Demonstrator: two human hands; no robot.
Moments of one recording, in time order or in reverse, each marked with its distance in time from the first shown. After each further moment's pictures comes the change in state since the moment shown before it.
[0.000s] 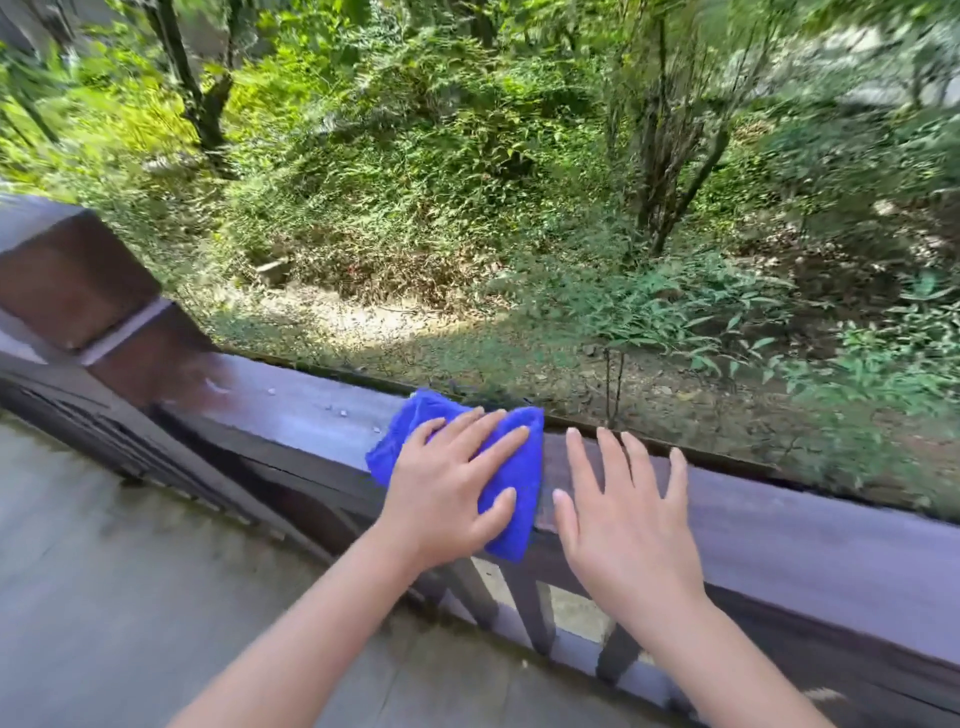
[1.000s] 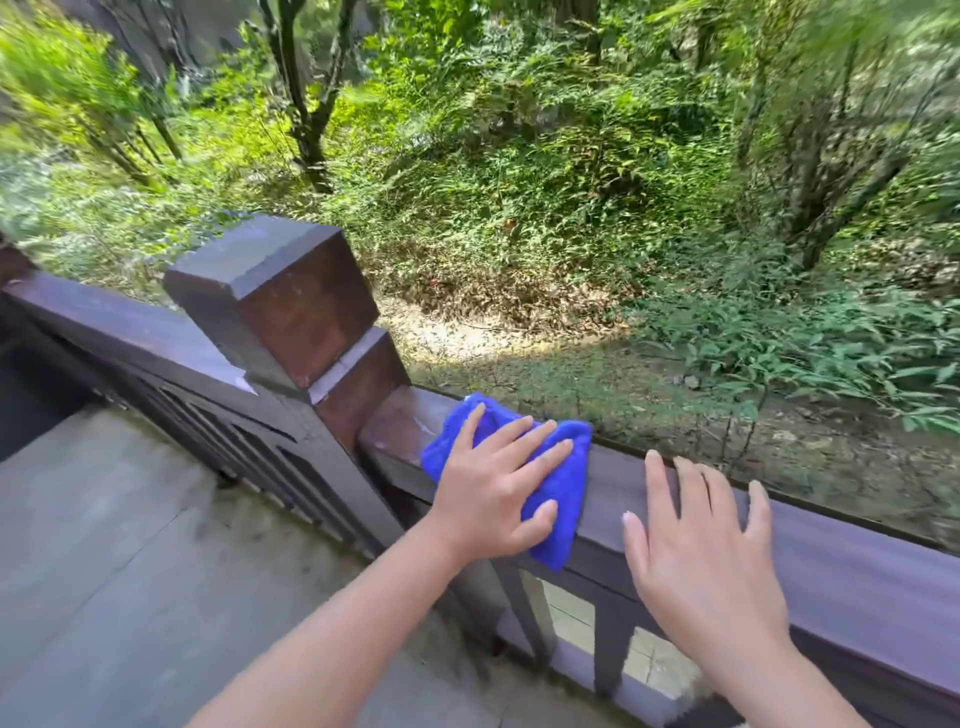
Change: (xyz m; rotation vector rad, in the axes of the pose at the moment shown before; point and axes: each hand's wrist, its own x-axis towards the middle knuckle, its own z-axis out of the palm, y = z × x) left_hand -0.036 -0.232 -0.017 0.050 0.128 0.086; right_hand 0.072 -0.202 0.024 -0.001 0.053 0.034
